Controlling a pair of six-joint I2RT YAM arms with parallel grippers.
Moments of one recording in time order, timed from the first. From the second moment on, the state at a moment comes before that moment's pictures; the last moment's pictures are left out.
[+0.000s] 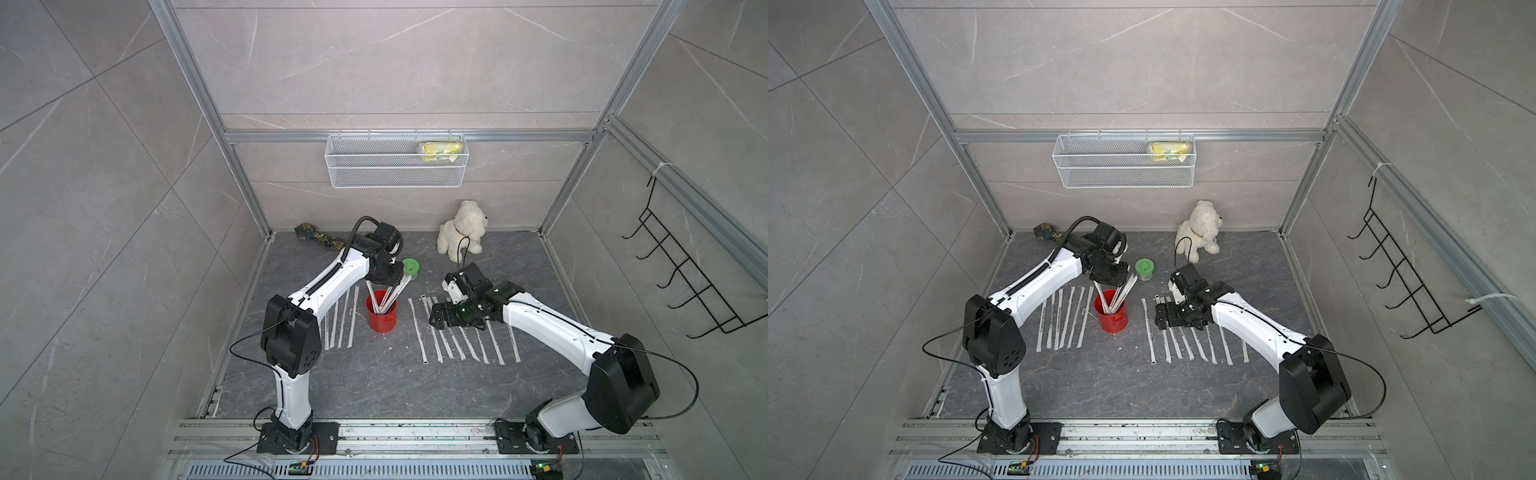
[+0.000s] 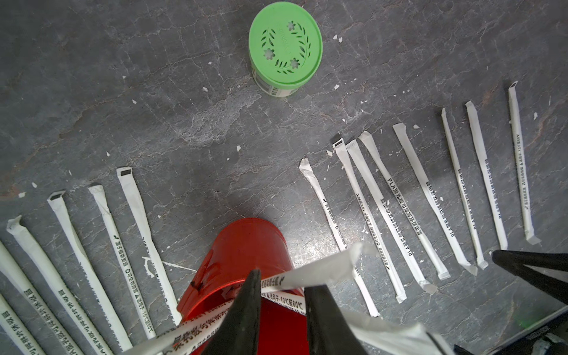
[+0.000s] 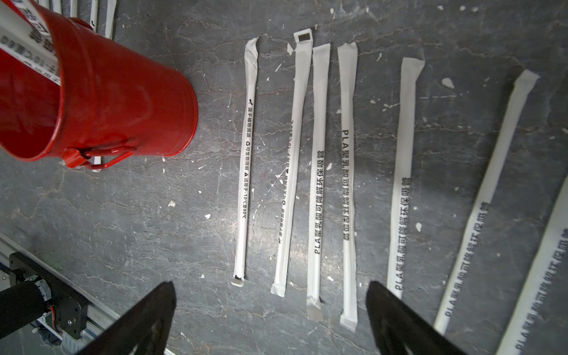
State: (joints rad) left arm -0.58 1.90 1.77 -1.01 0.08 -0.26; right arm 0.55 1.50 1.12 -0.75 -0.19 0.37
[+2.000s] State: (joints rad) left arm -0.58 1.87 2.01 -1.19 -0.09 -0.23; right arm 0.55 1.46 1.13 -0.76 -0.21 0.37
